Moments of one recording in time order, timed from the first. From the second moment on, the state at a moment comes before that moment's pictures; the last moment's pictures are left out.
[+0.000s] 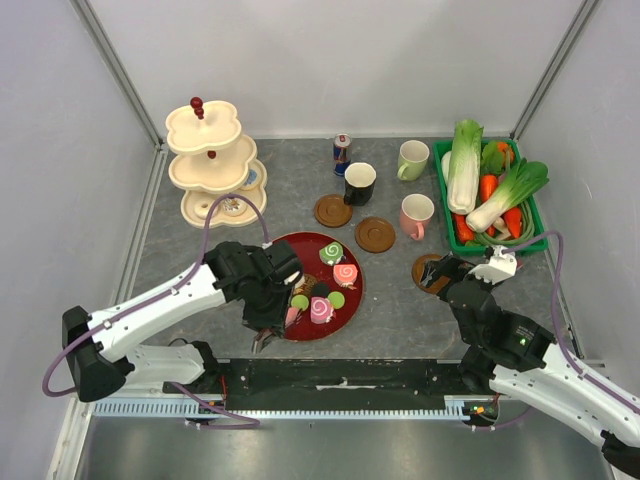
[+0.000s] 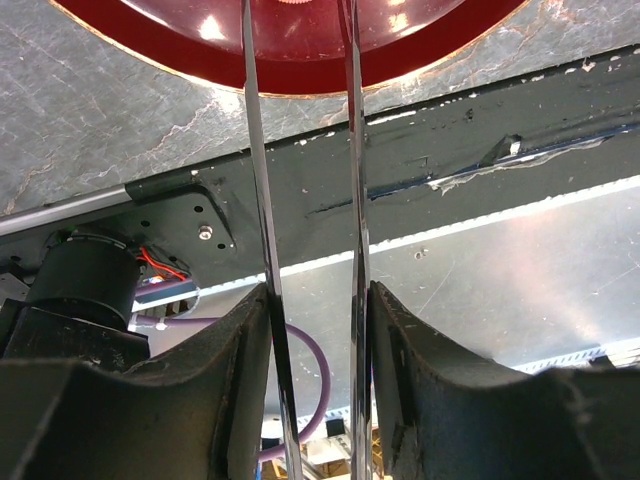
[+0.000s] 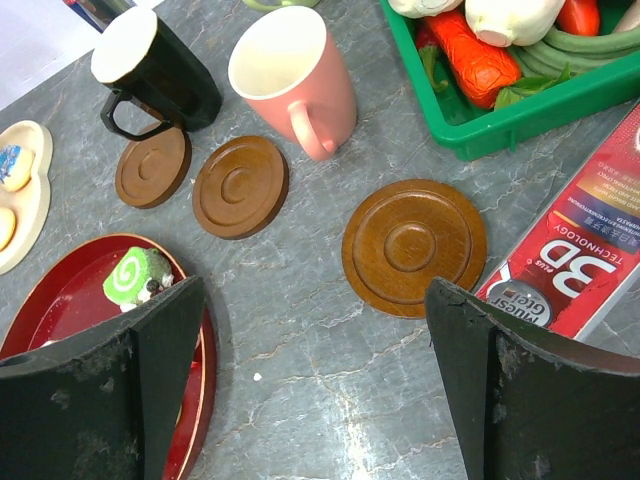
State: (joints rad) left arm -0.98 1.18 1.10 -1.32 0.05 -0.78; right arm 0.91 0.41 0.50 -0.62 0.90 0.88
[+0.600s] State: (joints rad) left arm -0.98 1.15 1.35 -1.36 -0.19 -0.81; right arm 0.91 0.41 0.50 -0.62 0.91 0.88
